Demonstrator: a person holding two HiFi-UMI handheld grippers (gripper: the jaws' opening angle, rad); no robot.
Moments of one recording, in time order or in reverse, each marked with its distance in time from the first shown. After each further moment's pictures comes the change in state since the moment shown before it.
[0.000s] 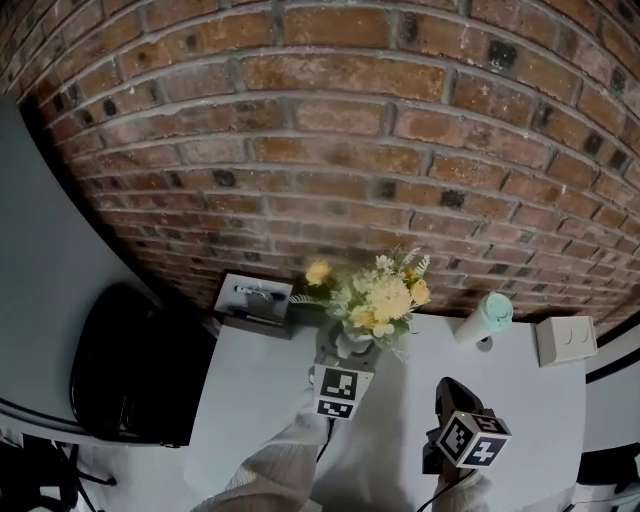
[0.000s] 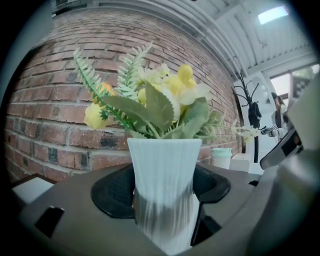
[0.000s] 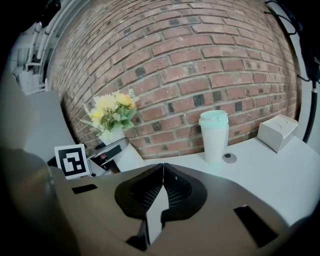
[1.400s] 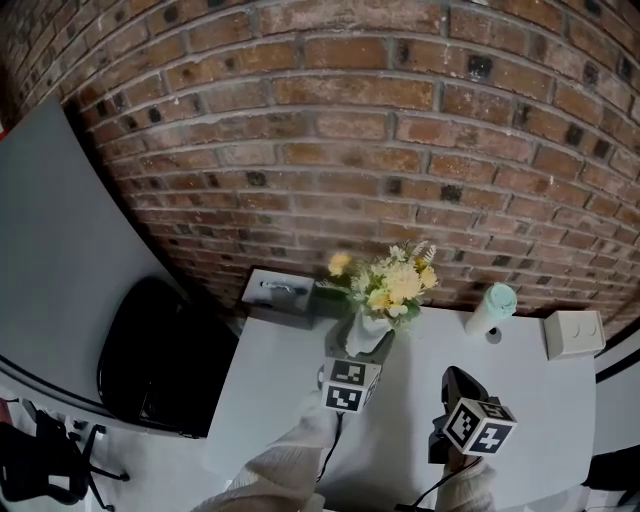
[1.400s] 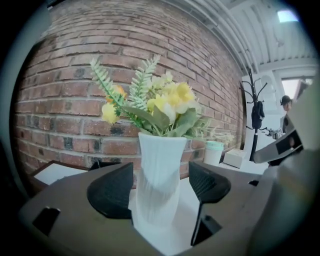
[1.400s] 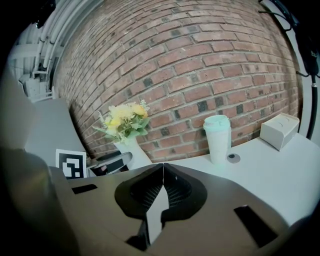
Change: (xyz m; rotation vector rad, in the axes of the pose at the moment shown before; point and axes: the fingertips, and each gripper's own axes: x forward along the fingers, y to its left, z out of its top) left arm -0.044 -0.010 -0.019 -0.067 0.184 0.035; right arm -0.027 0.018 0.001 0.025 -0.050 0.069
